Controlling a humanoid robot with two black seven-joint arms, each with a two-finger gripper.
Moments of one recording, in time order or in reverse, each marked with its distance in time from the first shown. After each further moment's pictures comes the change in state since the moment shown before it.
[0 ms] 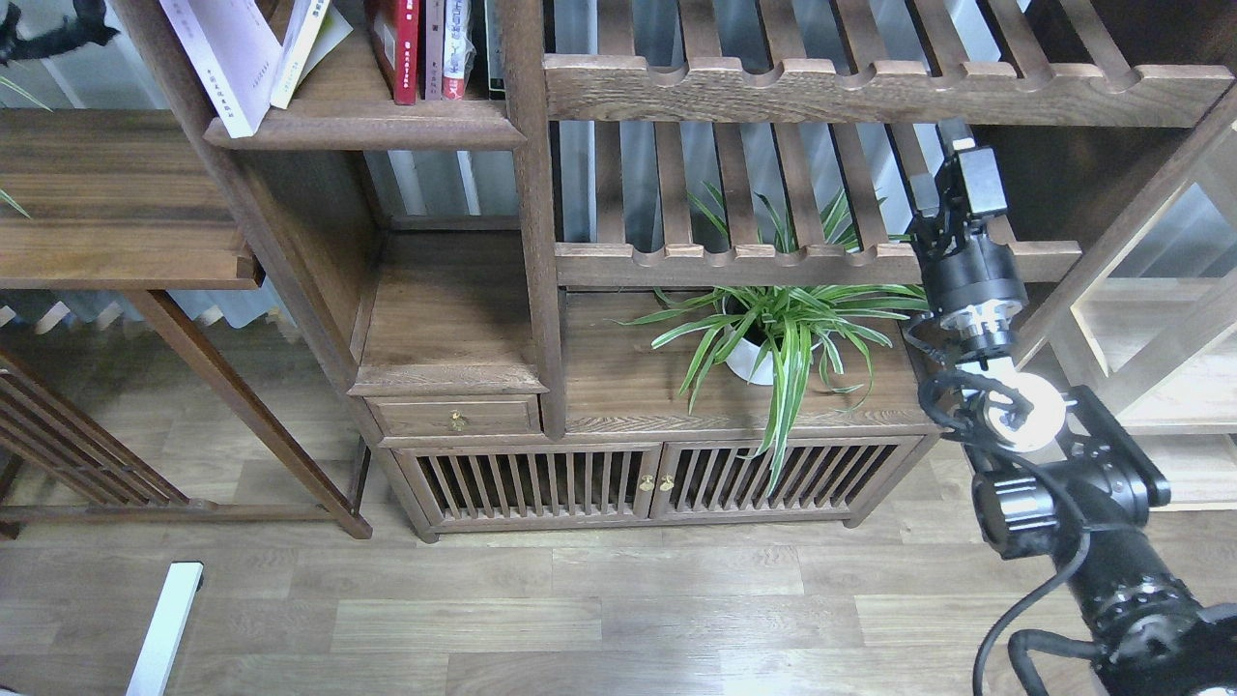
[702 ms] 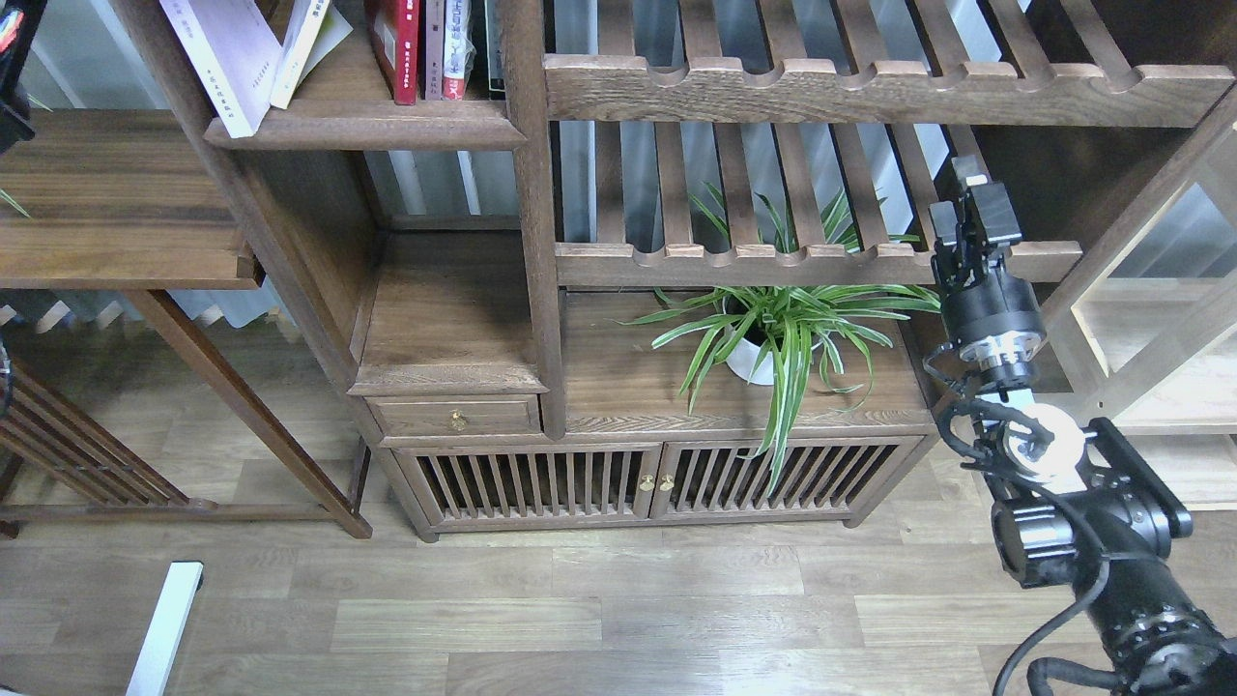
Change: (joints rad) left arm -0.158 -0.080 0.028 0.048 0.602 0.474 0.215; right arm -0.058 -0.043 0.016 -0.016 0.000 0.000 0.000
